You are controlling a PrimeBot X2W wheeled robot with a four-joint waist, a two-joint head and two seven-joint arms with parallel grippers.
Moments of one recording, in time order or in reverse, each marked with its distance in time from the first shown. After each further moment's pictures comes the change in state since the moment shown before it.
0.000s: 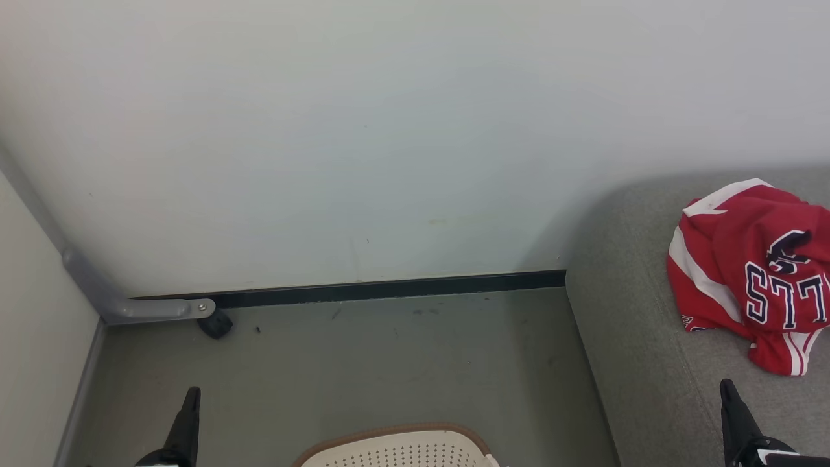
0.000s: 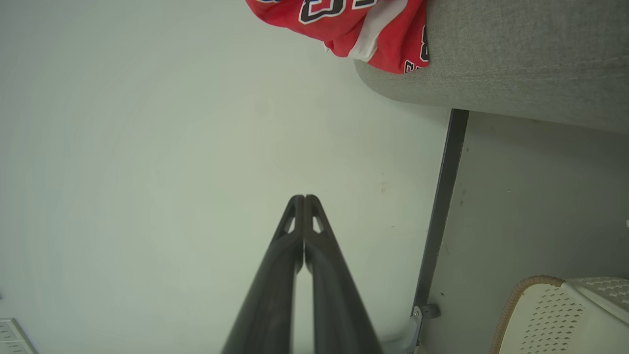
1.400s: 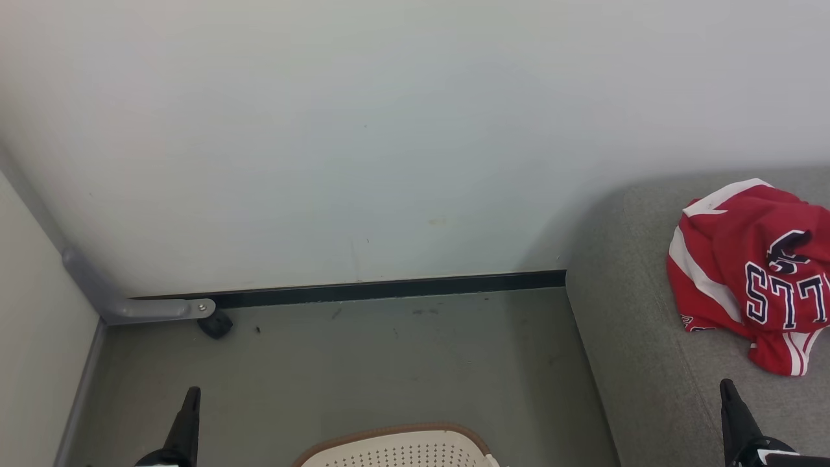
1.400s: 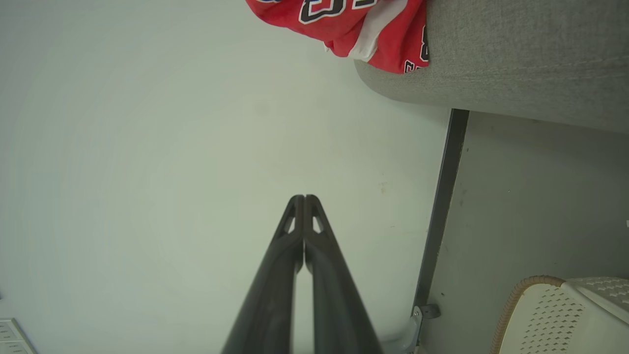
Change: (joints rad) left arm 0.000 0.000 0.000 0.000 0.000 0.000 0.000; right arm 0.000 0.000 0.000 0.000 0.000 0.000 0.000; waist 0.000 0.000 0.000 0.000
